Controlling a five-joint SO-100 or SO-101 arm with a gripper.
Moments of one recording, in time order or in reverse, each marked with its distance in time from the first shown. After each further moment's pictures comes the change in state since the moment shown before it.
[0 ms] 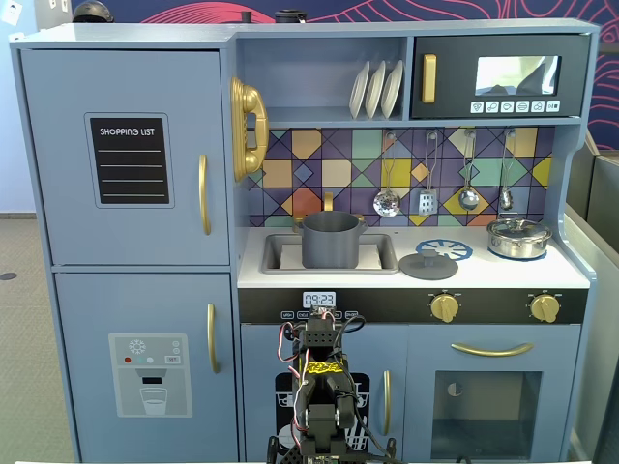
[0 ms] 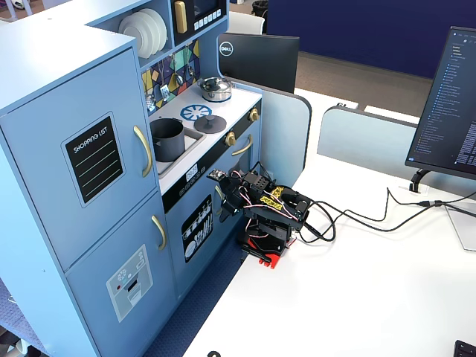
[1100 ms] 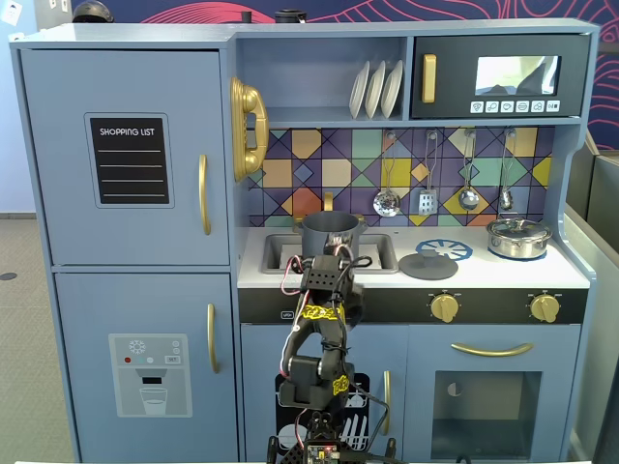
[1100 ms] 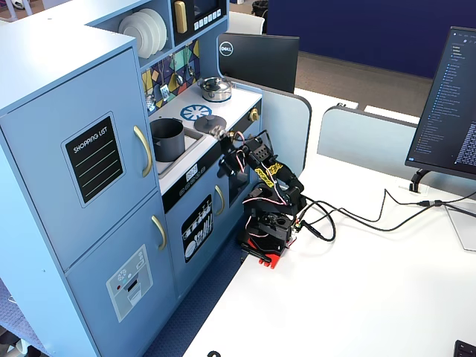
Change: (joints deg) arm 16.2 -26.7 -45.9 -2.0 -9.2
